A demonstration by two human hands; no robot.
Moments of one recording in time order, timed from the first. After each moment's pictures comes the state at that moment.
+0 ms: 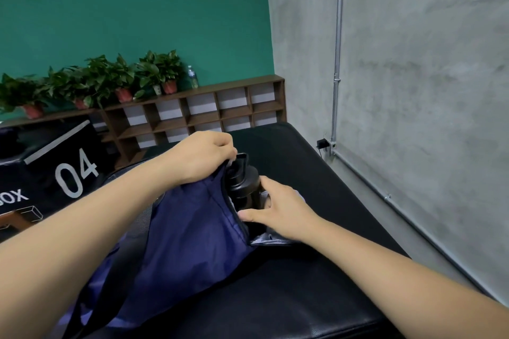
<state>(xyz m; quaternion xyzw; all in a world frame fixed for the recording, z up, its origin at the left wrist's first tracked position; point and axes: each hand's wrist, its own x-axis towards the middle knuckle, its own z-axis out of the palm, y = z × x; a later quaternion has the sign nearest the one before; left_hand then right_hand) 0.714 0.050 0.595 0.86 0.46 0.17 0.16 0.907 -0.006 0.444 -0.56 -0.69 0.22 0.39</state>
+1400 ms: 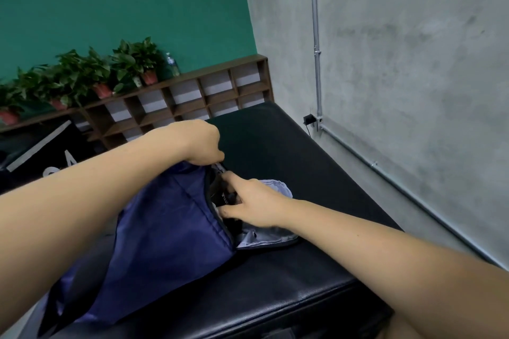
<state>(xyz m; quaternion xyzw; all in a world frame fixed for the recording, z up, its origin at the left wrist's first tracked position) 0.770 0.057 0.589 0.86 0.47 -0.15 -0.16 0.888 -0.009 0.429 -0.54 -0.74 0.24 0.32</state>
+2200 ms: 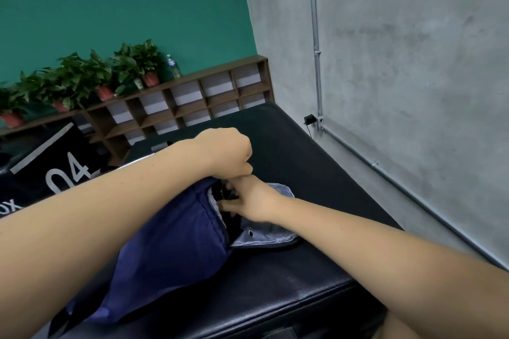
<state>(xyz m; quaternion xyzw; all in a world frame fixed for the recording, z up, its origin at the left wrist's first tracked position) 0.795 0.037 0.566 0.91 0.36 -0.12 -0.18 0.881 0.011 0.420 -0.56 -0.73 0.22 0.33</state>
